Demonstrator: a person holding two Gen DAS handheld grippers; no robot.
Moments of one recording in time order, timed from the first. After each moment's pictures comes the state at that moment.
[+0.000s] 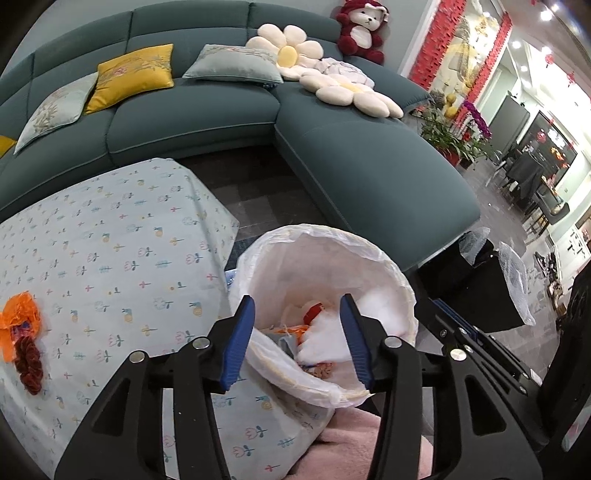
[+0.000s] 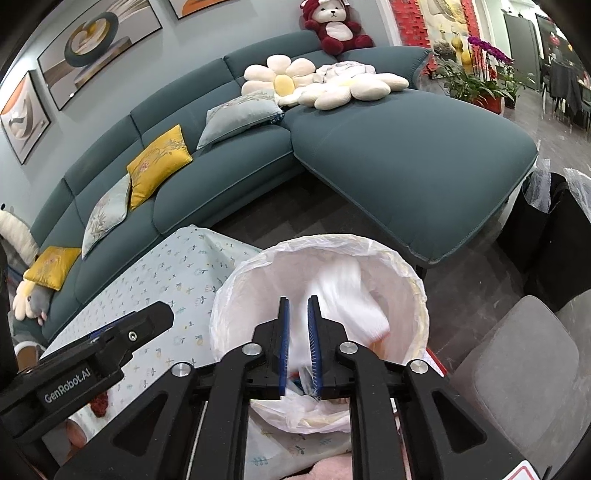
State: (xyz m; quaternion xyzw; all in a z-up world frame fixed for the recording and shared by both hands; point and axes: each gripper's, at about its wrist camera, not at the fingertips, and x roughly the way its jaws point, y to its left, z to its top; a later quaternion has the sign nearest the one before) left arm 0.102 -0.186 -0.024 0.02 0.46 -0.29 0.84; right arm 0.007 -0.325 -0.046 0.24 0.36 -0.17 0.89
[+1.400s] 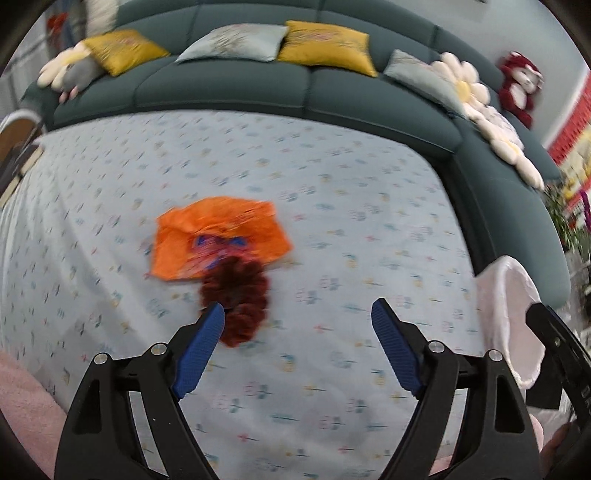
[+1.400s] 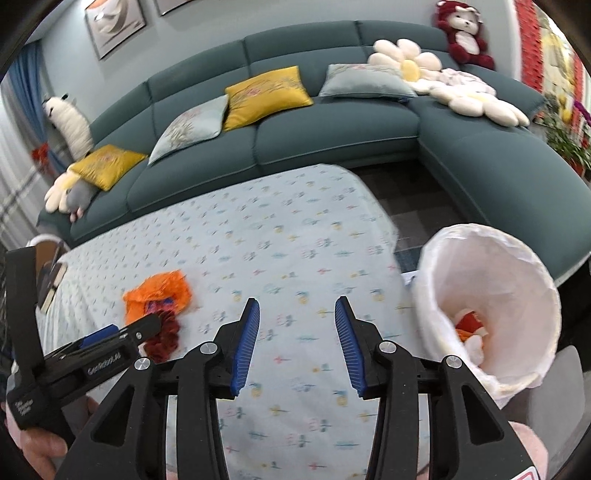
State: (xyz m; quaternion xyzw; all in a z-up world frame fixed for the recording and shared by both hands) left arm 0.138 0.121 -0.074 -0.07 0.50 -0.04 0.86; right arm 0.079 -0.090 -0.038 0.11 0.42 -0.02 0.90
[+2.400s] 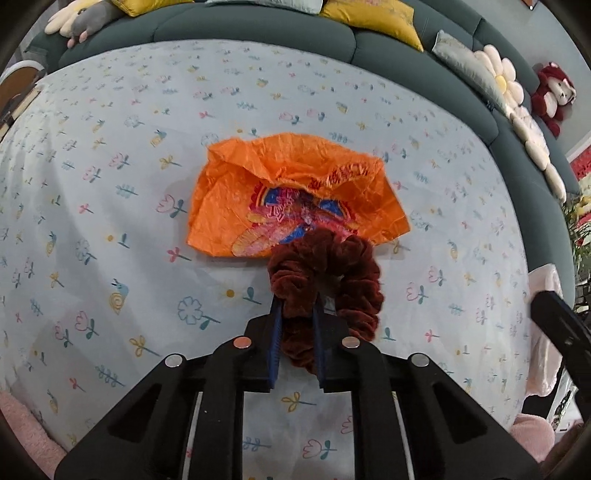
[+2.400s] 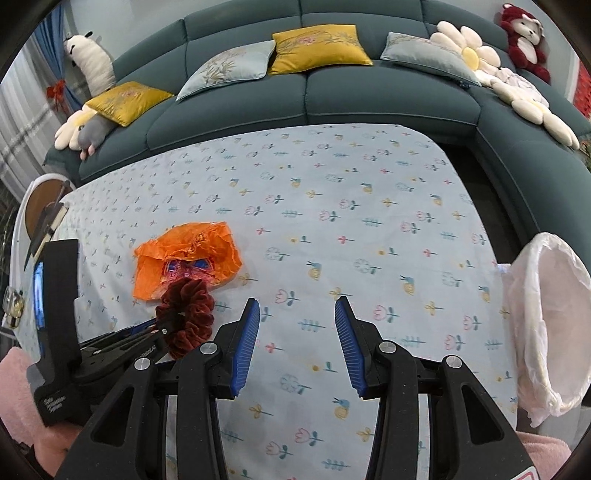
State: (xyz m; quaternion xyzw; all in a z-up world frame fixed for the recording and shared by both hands) left arm 0.172 0.189 -0.149 -0.12 0.55 -0.03 0.82; right arm 0.148 0.014 -0.090 0.06 0.49 0.03 0.87
